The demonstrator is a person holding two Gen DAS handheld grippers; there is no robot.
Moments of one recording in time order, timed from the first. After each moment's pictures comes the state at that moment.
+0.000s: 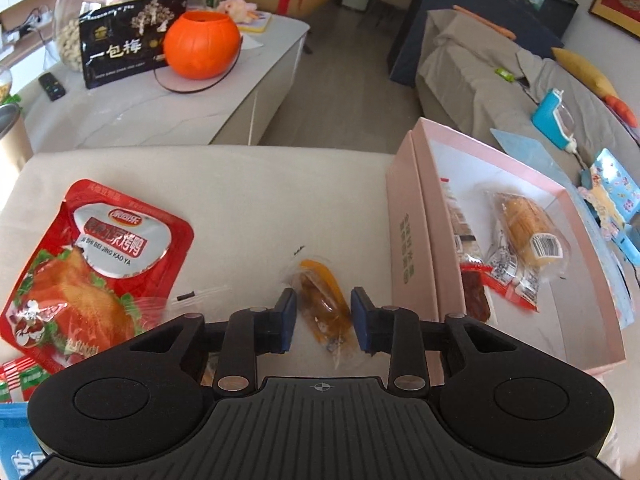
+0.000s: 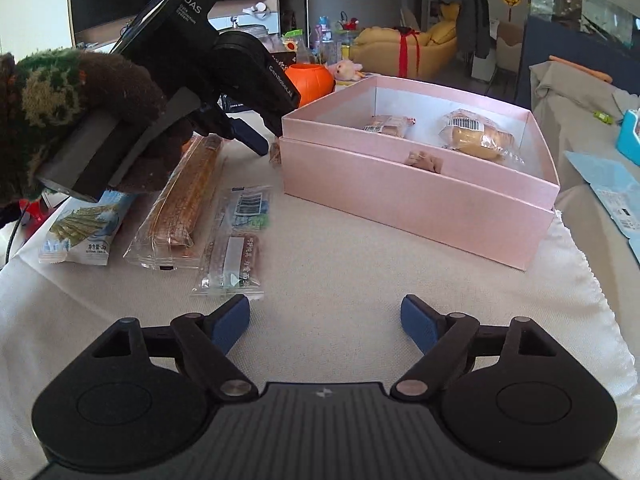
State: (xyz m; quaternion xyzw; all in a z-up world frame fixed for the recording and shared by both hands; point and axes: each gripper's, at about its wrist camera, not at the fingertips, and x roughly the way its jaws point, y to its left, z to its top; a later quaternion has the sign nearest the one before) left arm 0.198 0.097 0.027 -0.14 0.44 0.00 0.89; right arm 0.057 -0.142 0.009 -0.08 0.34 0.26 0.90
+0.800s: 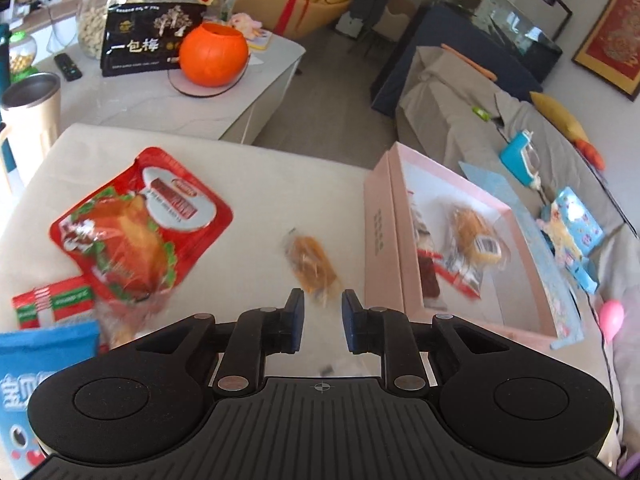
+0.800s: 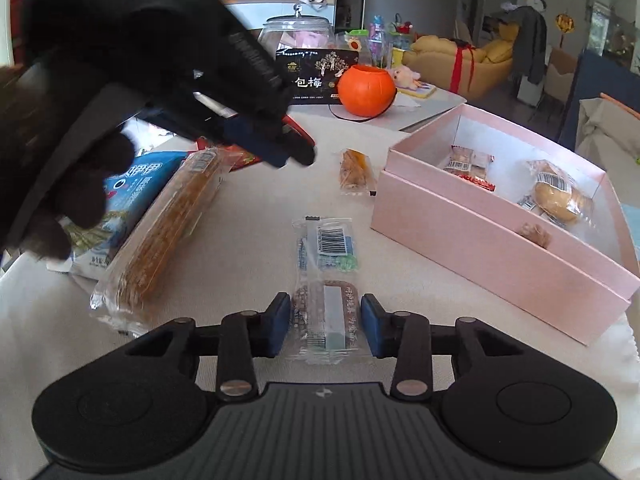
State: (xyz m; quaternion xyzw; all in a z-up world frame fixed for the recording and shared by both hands) left arm 0.146 0.121 0.054 -0.21 0.40 -0.01 0.89; right arm 0.063 -0.084 0.018 -0.14 0.34 0.32 0.88
